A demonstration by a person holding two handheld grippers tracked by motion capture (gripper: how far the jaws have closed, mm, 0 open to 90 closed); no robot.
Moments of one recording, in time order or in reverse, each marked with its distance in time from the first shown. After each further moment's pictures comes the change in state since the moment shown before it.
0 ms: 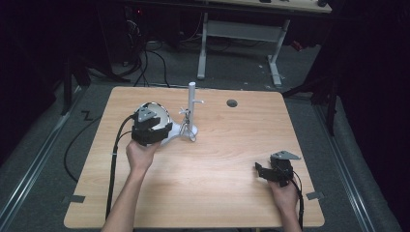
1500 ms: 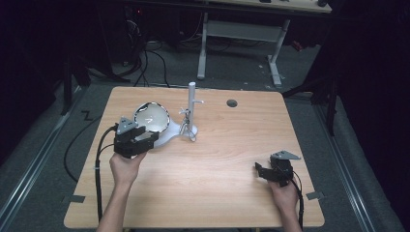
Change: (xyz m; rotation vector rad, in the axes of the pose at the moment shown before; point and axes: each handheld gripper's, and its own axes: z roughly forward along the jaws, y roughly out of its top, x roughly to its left) left arm 0.013 -0.025 -0.050 -0.026 0.014 -0.059; right arm 0.000 0.000 0.000 0.000 0.000 0.000
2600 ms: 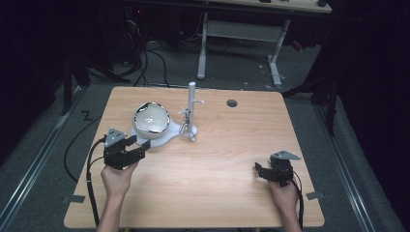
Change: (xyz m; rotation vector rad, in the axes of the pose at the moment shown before) left arm 0.008 -0.028 -0.023 -0.011 0.018 -0.051; right arm 0.000 0.000 0.000 0.000 0.000 -0.001
